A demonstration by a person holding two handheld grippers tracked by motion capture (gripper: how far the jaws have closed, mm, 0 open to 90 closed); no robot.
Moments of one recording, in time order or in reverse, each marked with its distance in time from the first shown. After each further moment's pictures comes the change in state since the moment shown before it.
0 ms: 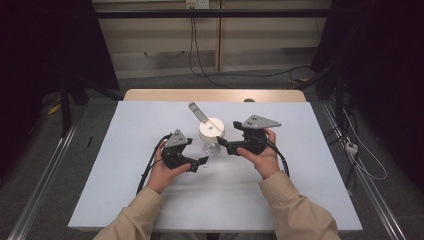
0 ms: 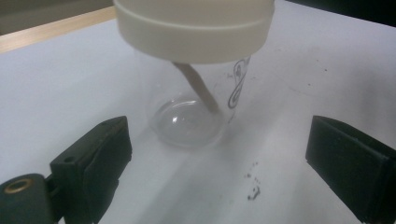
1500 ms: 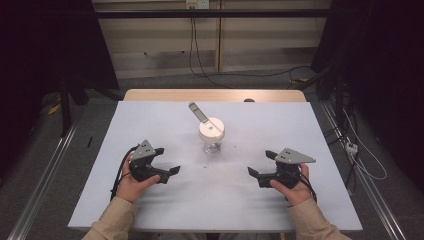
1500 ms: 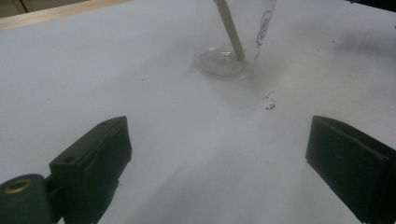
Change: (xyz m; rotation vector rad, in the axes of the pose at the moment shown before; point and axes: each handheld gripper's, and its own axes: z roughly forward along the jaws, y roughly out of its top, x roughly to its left) left arm 0.016 -0.039 -0.072 0.014 0.062 -0.044; right arm -0.009 -0.086 -0.081 0.063 -0.078 0.035
